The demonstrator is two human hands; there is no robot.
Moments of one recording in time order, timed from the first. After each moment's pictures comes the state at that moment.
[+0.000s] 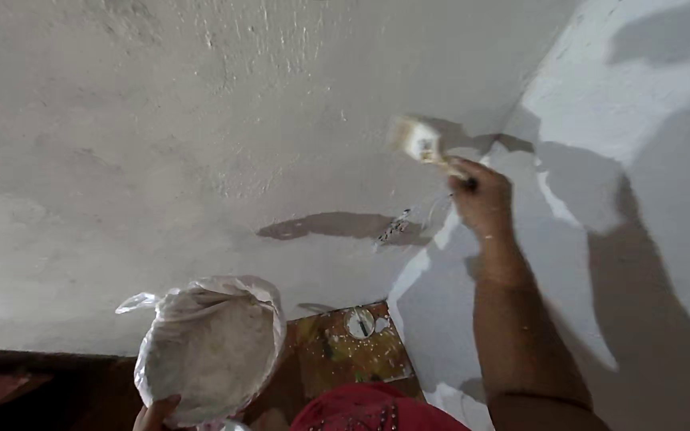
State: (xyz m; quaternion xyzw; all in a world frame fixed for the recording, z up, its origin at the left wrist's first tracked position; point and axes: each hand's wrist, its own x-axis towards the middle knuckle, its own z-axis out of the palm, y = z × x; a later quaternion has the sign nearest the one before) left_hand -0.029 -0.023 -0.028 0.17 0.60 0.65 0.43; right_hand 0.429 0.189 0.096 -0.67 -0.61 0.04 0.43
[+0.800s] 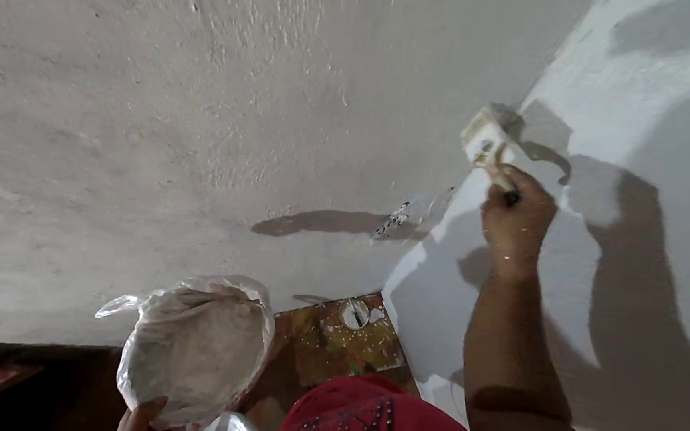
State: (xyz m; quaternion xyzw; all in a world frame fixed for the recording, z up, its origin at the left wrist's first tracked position) left_hand -0.033 -0.021 -0.034 0.17 0.60 0.65 0.43; right_hand 0.430 0.156 0.084 -0.73 -0.50 0.01 0.47
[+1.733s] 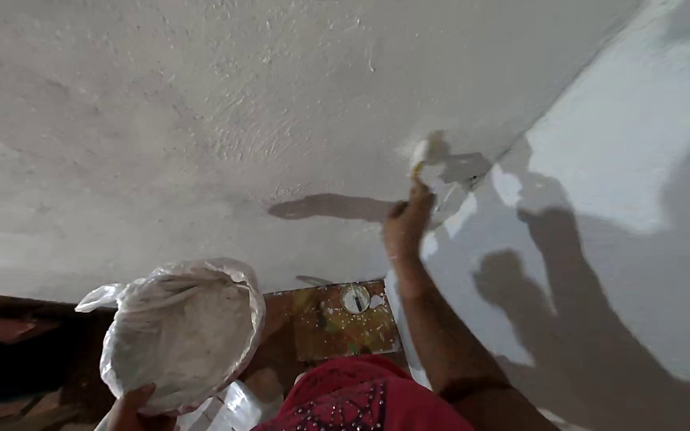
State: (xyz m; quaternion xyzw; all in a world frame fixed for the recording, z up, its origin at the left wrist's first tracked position) left_hand -0.026 -0.040 -0.034 0.12 0.60 0.68 0.39; right_hand 0.307 0.193 0.010 -0.71 -0.54 0.13 0.44
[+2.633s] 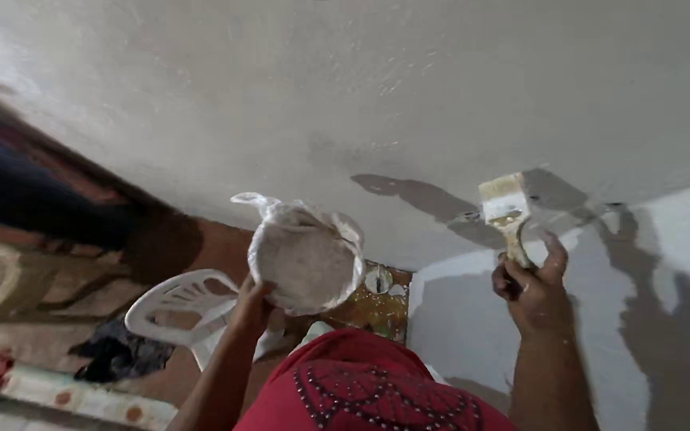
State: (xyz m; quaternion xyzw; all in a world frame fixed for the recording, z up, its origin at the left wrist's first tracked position) left_hand 0.015 -0.011 -0.080 0.09 0.61 0.61 0.50; right_hand 0.399 0.142 -0.042 -0.56 -0.50 0.47 0.47
